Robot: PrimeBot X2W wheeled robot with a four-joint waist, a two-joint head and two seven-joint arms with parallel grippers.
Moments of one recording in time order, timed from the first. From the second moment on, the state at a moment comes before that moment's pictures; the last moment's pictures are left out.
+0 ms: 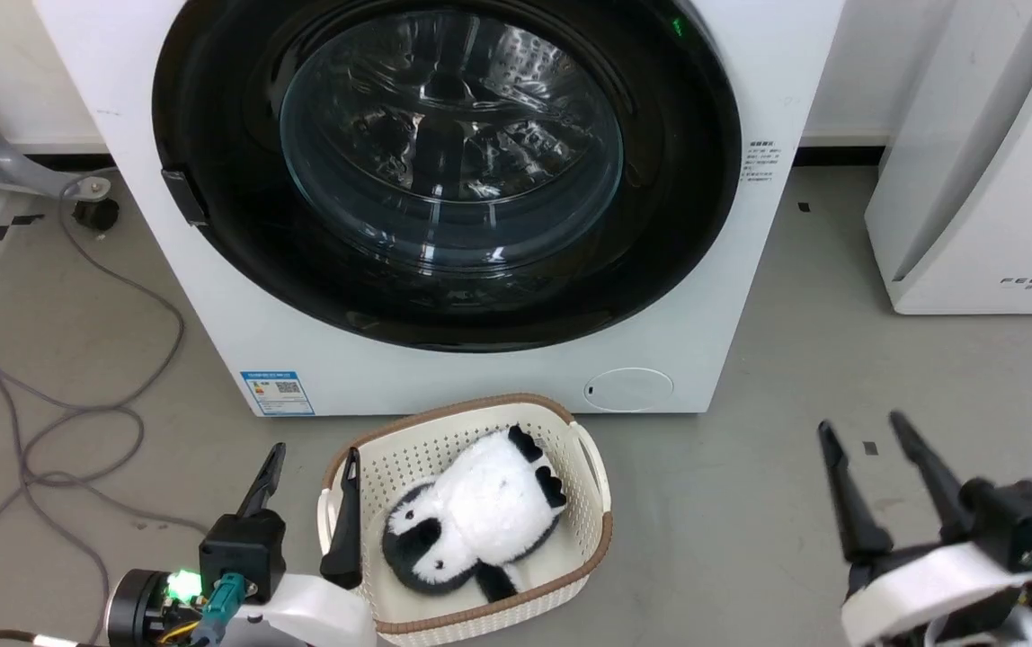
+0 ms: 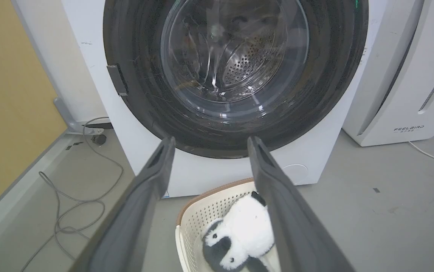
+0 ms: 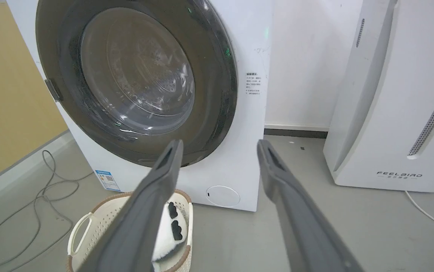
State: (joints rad) left arm 0.02 0.05 -0.06 0.01 0.00 0.00 -0.07; right arm -0.01 -0.09 0.00 -0.01 0.16 0.13 -0.05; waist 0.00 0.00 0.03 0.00
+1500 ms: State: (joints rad) left arm -0.06 0.05 -0.16 -0.01 -0.01 0.03 -0.16; right arm -0.64 -0.23 -0.13 0.27 0.68 0.13 0.13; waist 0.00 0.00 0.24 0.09
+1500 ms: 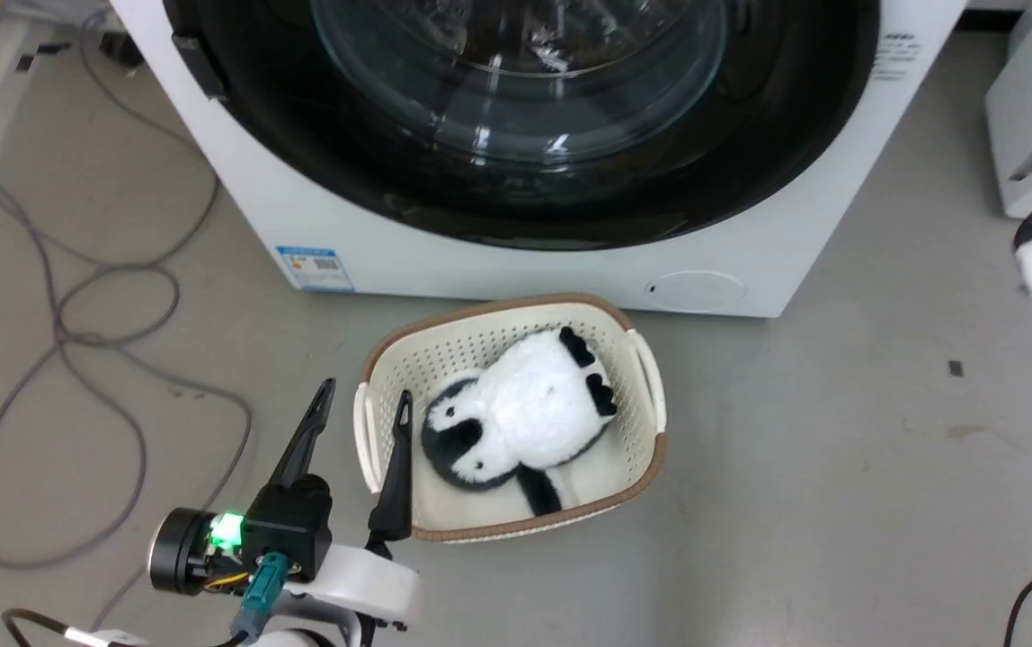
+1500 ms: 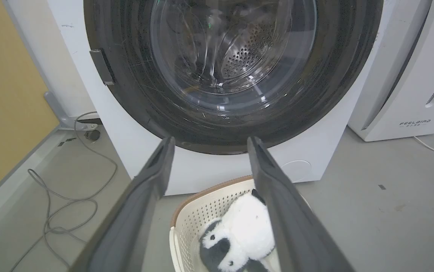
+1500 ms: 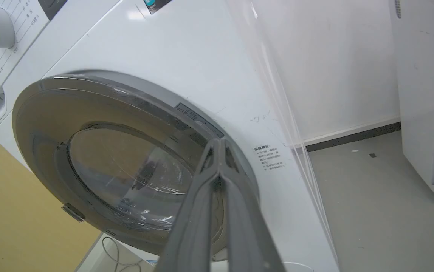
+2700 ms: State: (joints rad) left arm -0.13 0.05 -0.25 -0.02 -0.03 0.07 -0.24; right arm -1.24 -0.33 -0.29 0.85 0.97 0.13 0.65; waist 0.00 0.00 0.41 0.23
